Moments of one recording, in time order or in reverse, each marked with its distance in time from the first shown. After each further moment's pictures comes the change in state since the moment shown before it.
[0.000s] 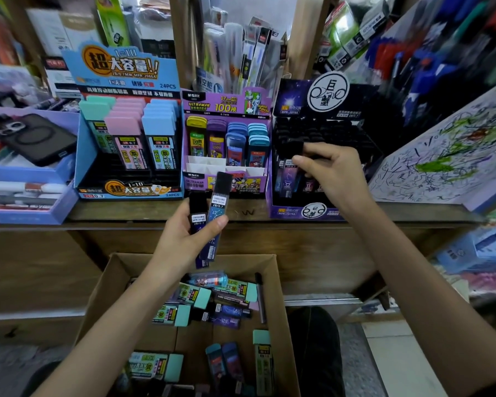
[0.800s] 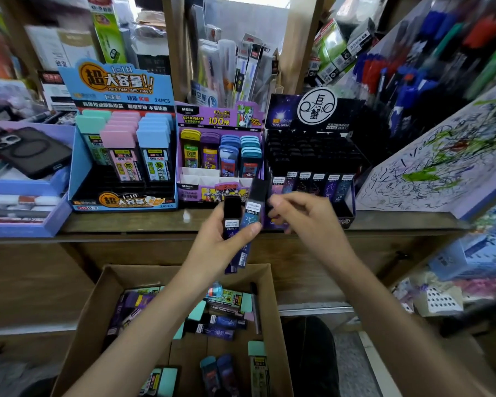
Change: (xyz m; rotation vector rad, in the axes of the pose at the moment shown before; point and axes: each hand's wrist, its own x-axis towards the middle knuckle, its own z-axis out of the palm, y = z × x) left_hand 0.006 0.018 0.047 -0.029 -0.129 0.069; right_hand -0.062 -0.022 0.017 0.017 -0.175 0.119
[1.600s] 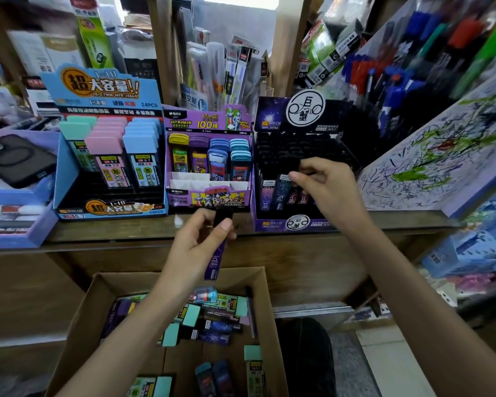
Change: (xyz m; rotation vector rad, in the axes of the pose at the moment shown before) left_hand -0.004 0.000 -0.011 0.012 0.067 0.010; right_hand 0.046 0.011 -0.047 -0.179 0.170 -0.160
